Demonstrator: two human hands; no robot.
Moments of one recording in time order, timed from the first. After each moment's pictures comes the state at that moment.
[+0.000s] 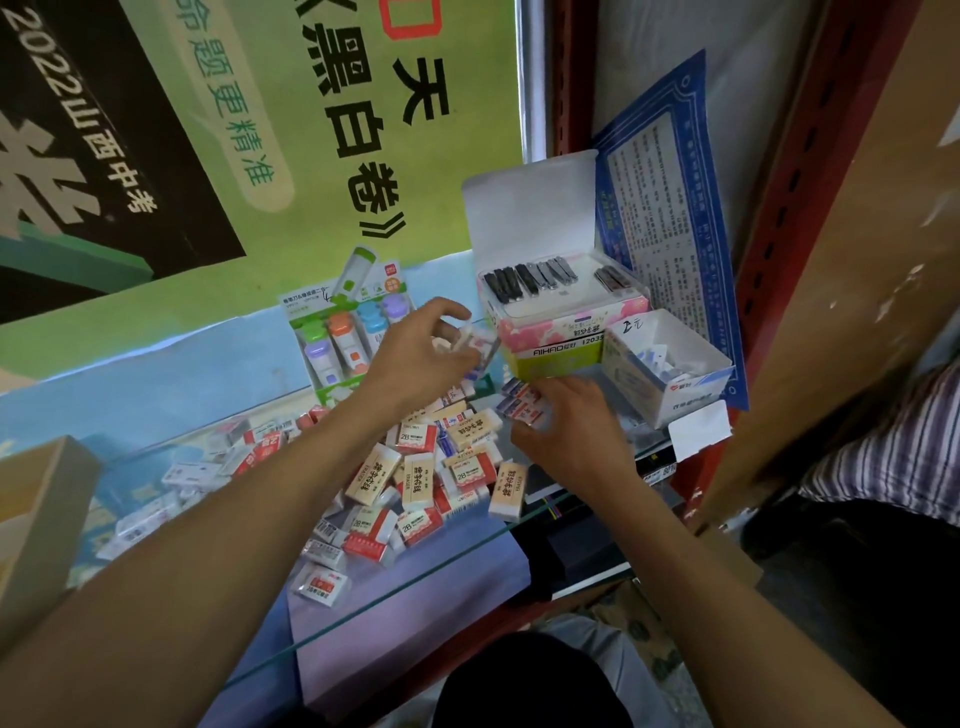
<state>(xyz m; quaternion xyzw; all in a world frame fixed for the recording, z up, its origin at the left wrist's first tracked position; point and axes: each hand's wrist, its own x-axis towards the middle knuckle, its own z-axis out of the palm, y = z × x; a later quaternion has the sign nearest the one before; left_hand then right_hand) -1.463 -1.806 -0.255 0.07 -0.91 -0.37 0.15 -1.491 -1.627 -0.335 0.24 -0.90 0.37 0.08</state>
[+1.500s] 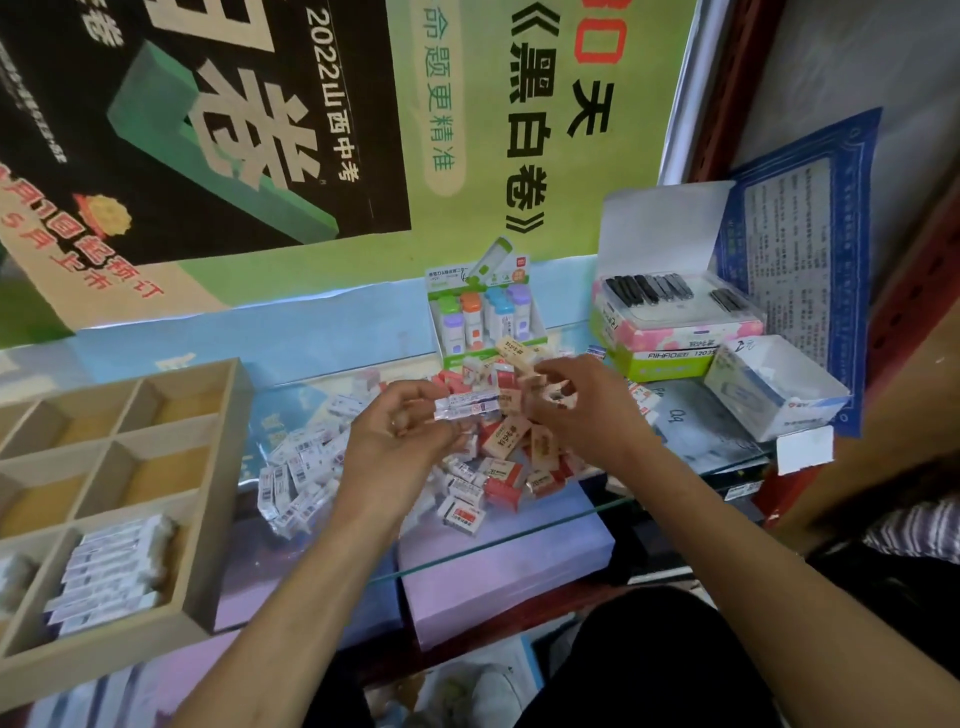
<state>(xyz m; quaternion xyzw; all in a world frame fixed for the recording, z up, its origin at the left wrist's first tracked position) -1.278 -1.841 -0.266 0.21 -0.62 -0.70 0.27 -1.431 -1.705 -0.283 0.34 -0.86 0.38 0.02</state>
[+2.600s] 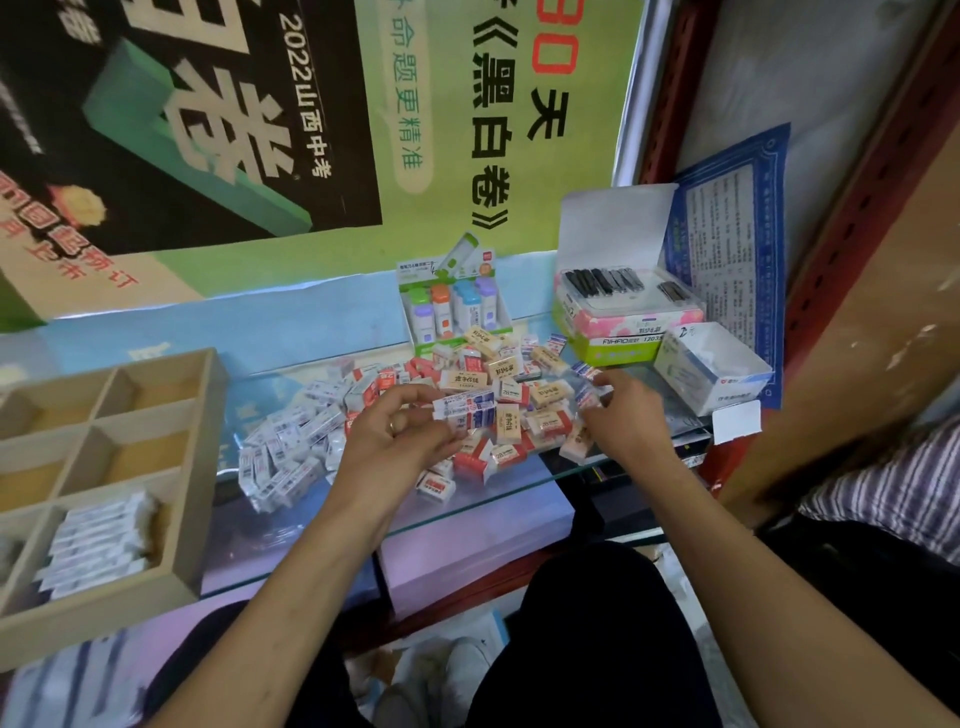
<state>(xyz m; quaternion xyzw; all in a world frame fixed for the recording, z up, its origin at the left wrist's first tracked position) -1.265 -1.818 -0.272 0.19 -0.61 -0.74 0.22 -1.435 -1.643 -0.299 0.12 -0.92 0.36 0.01</state>
